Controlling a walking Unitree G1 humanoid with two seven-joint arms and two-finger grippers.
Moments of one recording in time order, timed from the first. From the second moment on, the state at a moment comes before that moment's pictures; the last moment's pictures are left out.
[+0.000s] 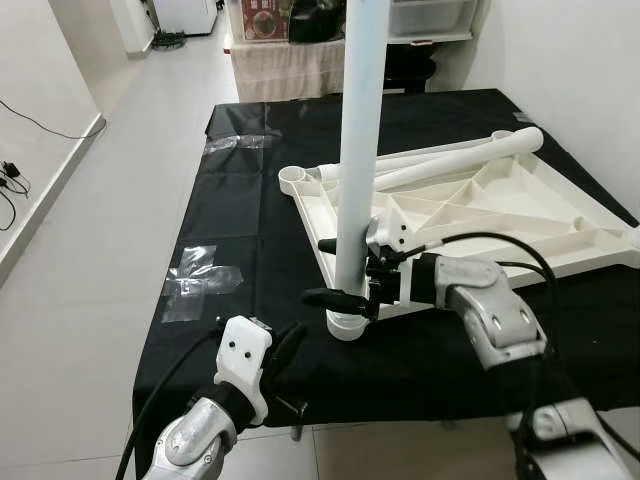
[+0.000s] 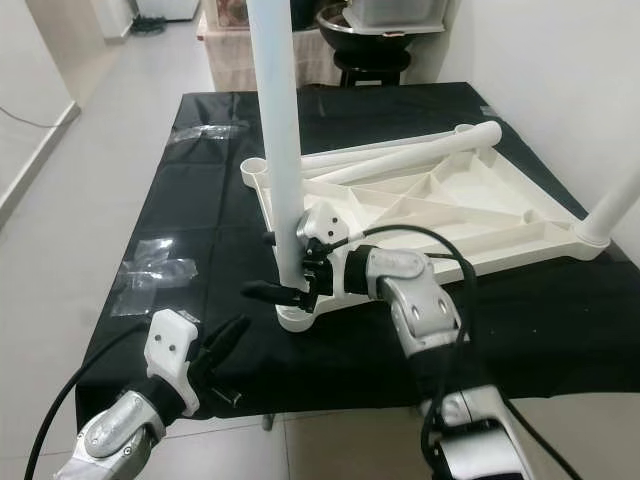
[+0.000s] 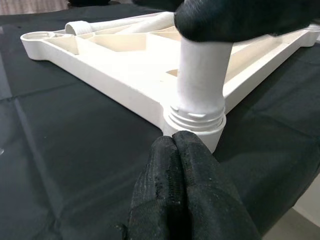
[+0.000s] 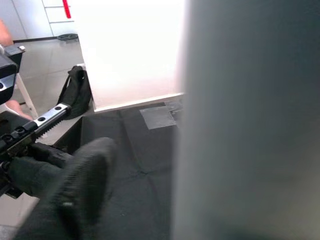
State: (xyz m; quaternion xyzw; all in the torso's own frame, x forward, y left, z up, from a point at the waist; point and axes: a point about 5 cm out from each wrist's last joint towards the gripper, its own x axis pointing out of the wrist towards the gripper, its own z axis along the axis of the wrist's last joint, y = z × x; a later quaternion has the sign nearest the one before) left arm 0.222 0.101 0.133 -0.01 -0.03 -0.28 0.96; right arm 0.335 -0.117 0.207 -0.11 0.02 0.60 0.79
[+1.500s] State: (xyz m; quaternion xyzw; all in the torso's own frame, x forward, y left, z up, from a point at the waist) left arm 0.219 0.104 0.136 -0.02 -0.03 -0.29 0.96; right arm 0.306 -0.097 0.164 -0.03 0.05 0.34 0.94
